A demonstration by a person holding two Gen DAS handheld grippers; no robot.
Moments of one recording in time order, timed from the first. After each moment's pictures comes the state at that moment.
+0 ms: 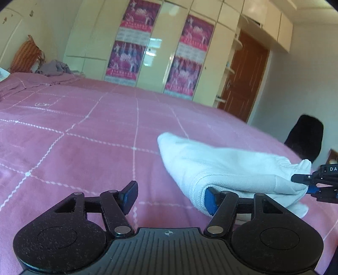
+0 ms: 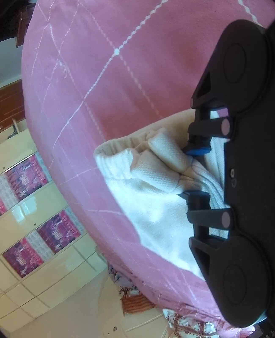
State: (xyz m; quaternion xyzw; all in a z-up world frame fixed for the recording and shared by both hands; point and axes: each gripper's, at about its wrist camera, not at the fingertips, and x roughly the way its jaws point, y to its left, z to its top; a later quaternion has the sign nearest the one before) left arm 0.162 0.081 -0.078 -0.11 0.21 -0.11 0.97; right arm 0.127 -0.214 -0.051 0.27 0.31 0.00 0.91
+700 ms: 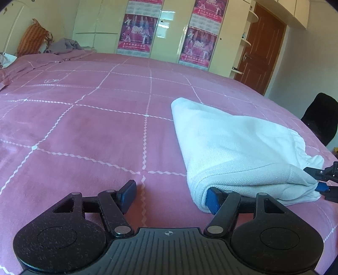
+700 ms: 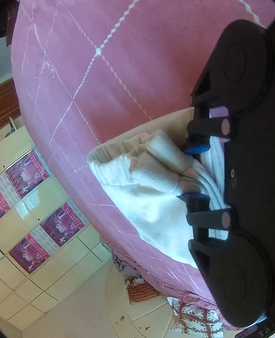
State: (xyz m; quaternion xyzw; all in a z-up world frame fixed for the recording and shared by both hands) left arm 0.179 0.068 -0.092 -0.09 0.31 -0.08 0.94; right arm 0.119 -0.227 -0.080 0.30 0.31 0.02 0.90
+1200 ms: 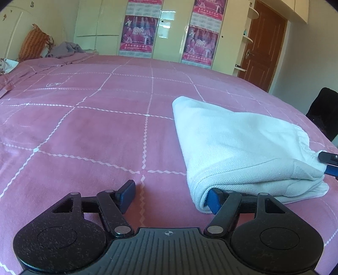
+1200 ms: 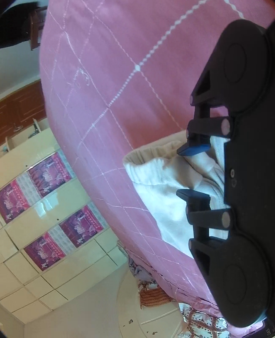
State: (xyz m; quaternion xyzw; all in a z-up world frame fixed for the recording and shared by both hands) left arm 0.176 0.057 -0.092 -0.07 0.31 -0.06 0.95; right arm 0.112 -0.231 -0.055 0.28 0.27 0.00 0.92
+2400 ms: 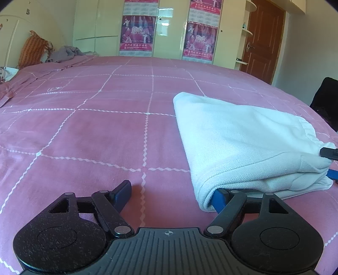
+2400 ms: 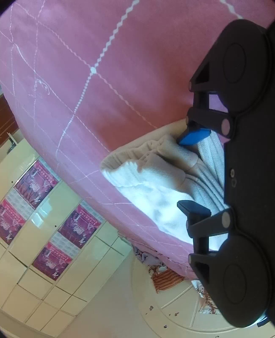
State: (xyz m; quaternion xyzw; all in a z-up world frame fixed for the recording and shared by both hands) left arm 0.172 0.048 -0.087 -0.04 0.32 -0.05 0.94; right arm 0.113 -0.252 -0.087 0.38 0.28 0.03 0.88
